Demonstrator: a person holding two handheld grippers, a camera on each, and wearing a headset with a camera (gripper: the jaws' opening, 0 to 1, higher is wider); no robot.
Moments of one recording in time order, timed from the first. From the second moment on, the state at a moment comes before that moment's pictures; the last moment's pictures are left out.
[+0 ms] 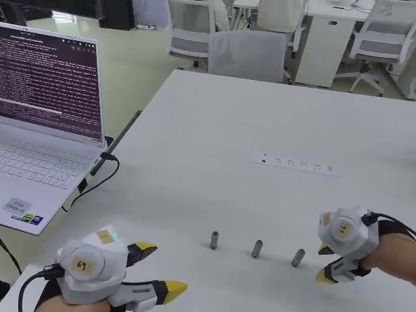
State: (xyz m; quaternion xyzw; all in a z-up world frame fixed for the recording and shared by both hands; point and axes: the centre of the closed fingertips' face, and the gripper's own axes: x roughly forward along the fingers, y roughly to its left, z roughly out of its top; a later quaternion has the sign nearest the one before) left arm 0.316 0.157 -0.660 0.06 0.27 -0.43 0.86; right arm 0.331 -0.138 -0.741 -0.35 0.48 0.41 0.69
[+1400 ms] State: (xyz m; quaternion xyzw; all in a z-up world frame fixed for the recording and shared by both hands) left arm 0.310 0.148 -0.654 0.06 0.26 -0.43 0.86; right arm 0.264 -0.130 -0.682 -0.05 0.35 0.28 0.89
